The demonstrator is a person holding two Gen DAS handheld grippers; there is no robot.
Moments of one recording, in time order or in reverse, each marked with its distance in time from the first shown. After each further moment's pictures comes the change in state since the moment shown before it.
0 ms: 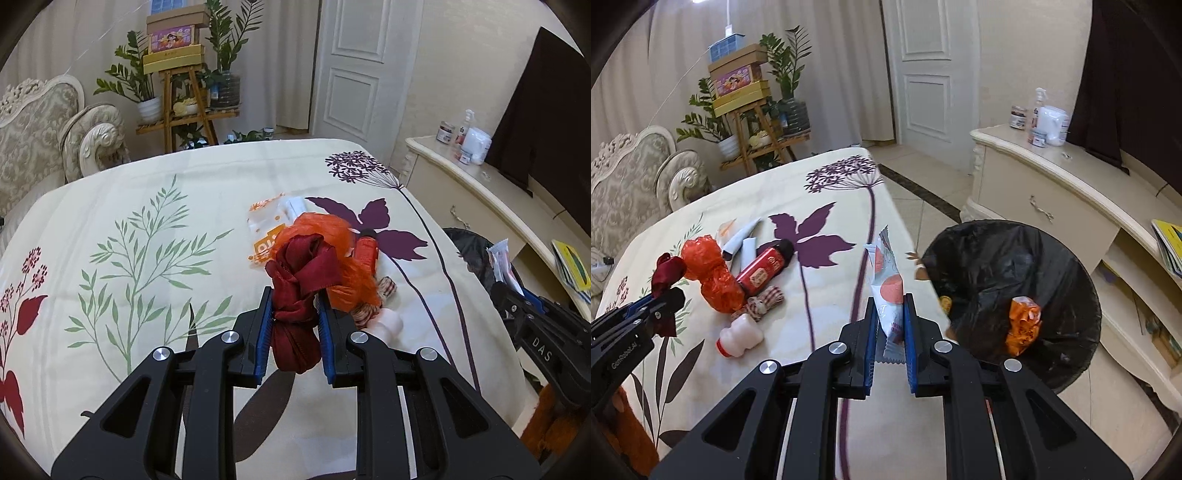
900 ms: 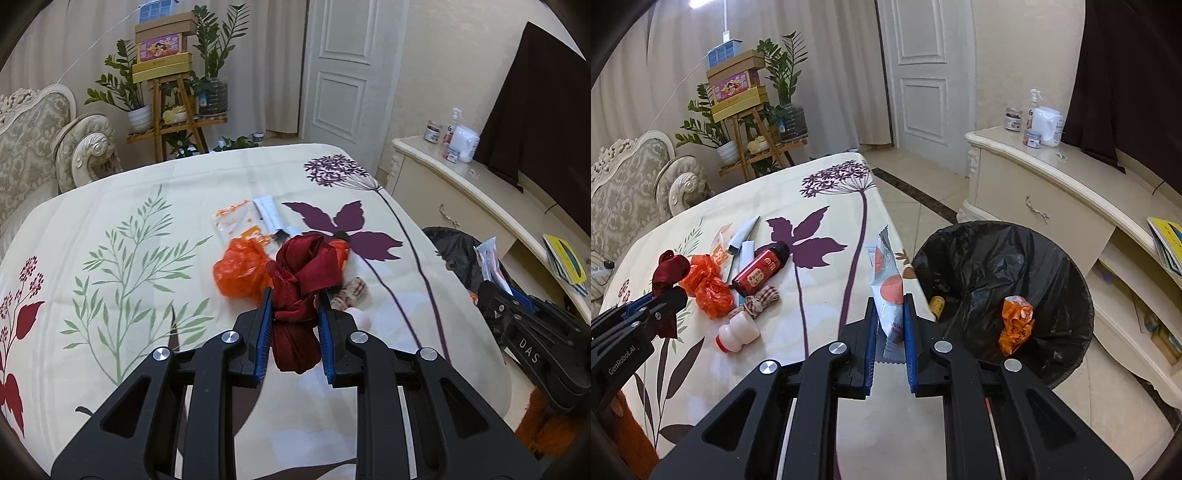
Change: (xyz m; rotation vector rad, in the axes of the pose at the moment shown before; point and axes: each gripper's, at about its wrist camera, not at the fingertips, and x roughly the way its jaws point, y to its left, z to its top) left arm -0.011 -0.024 0.000 0.032 -0.016 -0.029; right arm -0.010 -0.011 -0.001 0.013 -0.016 -0.003
